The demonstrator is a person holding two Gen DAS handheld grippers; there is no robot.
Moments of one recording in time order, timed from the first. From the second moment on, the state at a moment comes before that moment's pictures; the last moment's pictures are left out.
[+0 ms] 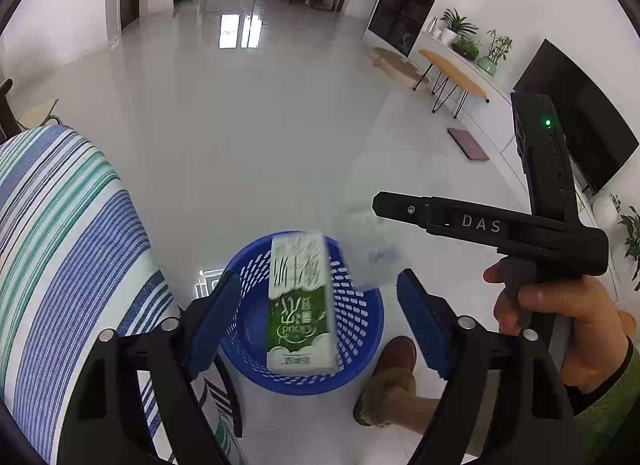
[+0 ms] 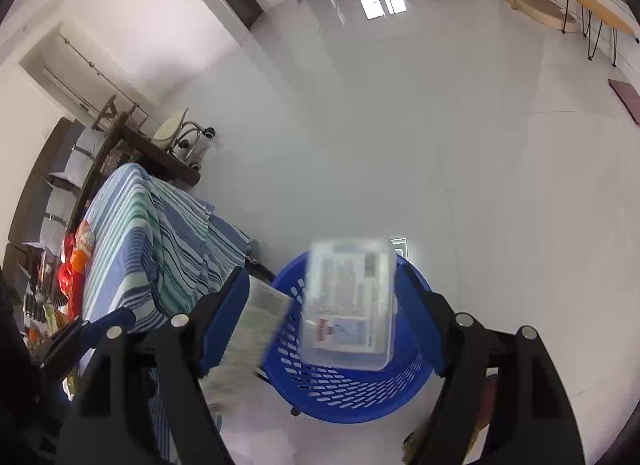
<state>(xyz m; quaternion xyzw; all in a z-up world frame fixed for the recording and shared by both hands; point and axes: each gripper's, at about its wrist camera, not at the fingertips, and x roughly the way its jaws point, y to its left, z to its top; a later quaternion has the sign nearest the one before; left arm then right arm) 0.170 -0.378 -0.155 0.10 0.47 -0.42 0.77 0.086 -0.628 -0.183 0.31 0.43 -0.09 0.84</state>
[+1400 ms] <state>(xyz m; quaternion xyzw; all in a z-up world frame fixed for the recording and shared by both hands) 0.171 0.084 -0.157 0.03 0.46 -0.12 0.88 0.069 -0.269 -0.147 0.02 0.39 0.08 0.92</state>
